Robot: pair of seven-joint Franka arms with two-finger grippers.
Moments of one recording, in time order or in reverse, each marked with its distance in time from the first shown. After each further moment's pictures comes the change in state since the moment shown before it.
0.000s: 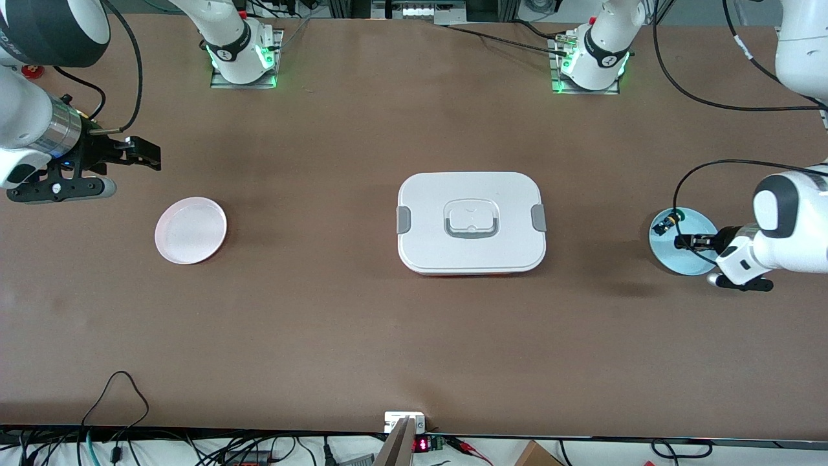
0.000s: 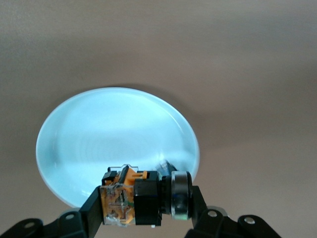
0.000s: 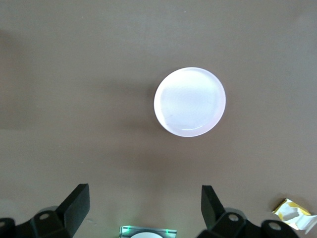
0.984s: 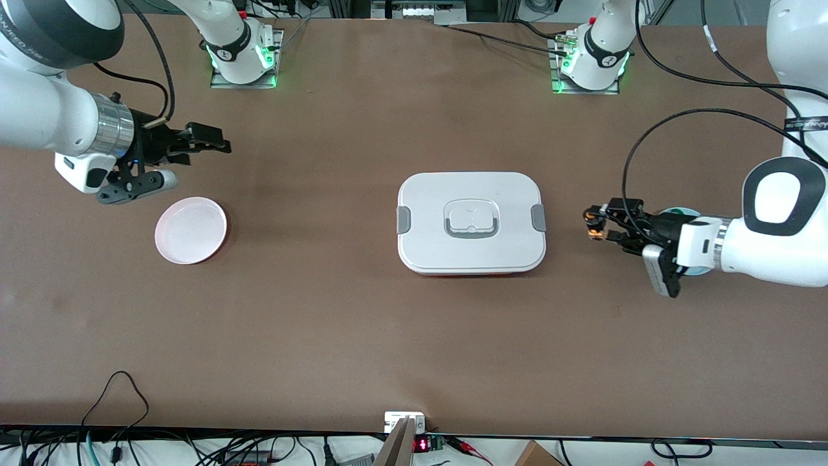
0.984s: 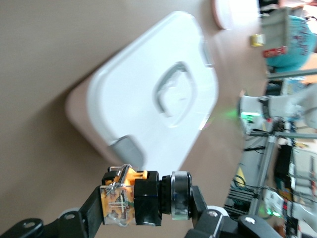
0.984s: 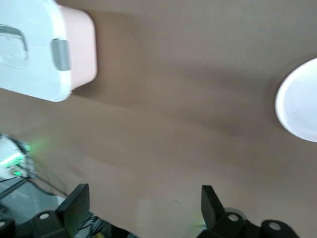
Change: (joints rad) left arm 0.017 -0.018 -0.327 0.164 -0.601 -0.307 0.407; right arm 0.050 0.042 0.008 -0.001 0.414 -0.041 -0.002
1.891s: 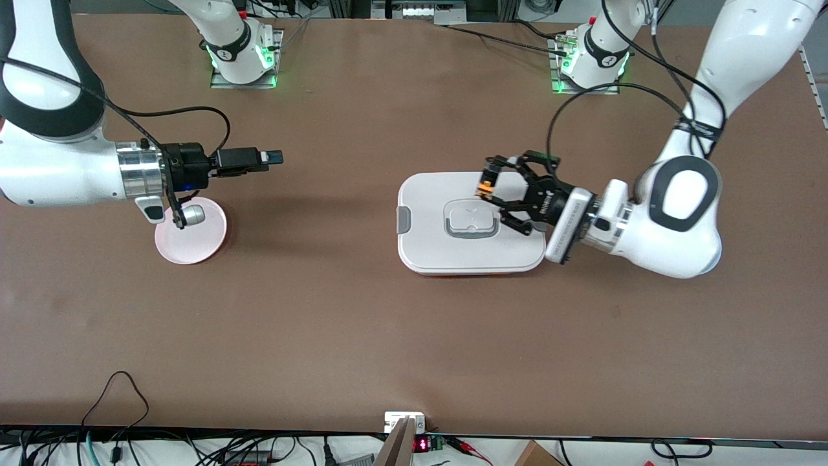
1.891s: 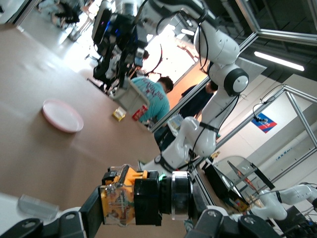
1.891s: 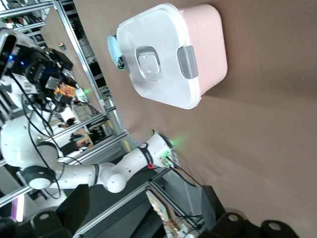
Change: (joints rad) left arm -0.122 0.039 -0.169 -0.112 -0.608 0.141 0.585; right arm -0.039 0.105 -0.009 -0.138 0.643 0.052 0.003
